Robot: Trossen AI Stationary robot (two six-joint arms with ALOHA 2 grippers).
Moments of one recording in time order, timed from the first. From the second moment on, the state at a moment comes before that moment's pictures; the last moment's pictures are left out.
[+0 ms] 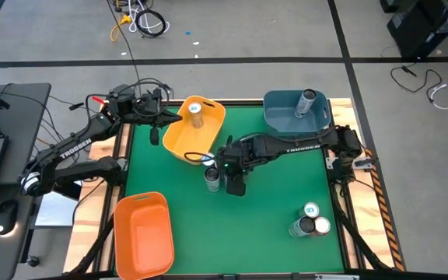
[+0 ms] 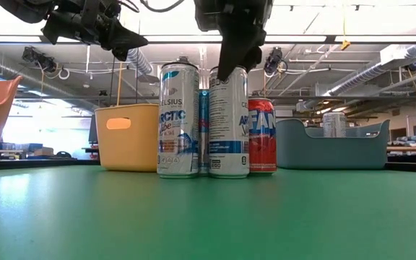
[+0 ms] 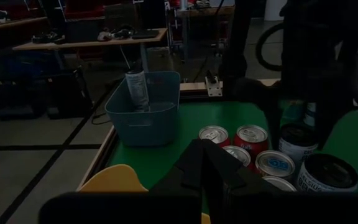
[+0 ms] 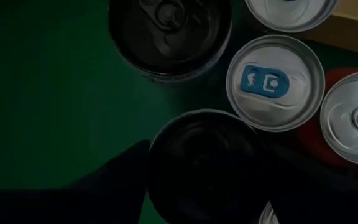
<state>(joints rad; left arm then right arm) 0.80 0.88 0.70 -0.02 0.73 0.23 0.06 1.91 1.71 -0.99 0.01 0.23</state>
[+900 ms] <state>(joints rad) 0.80 0.88 0.70 -0.02 0.73 0.23 -0.11 1.85 2.35 -1.57 0.30 0.35</state>
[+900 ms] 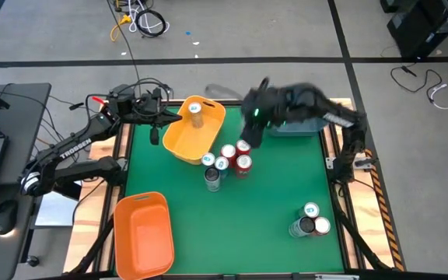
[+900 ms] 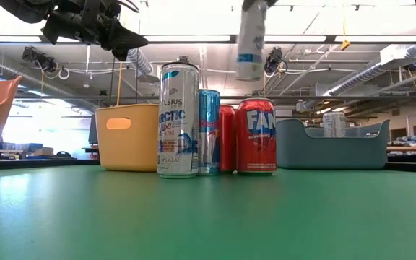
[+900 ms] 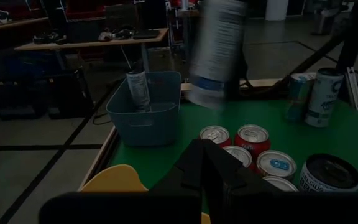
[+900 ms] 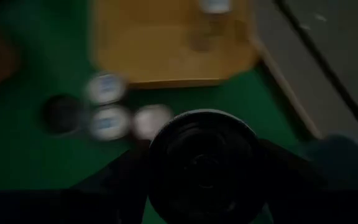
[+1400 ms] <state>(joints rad) 0.80 0.88 0.70 -0.03 0.73 0.24 -0.66 1.81 2.12 -1.56 0.26 0.28</state>
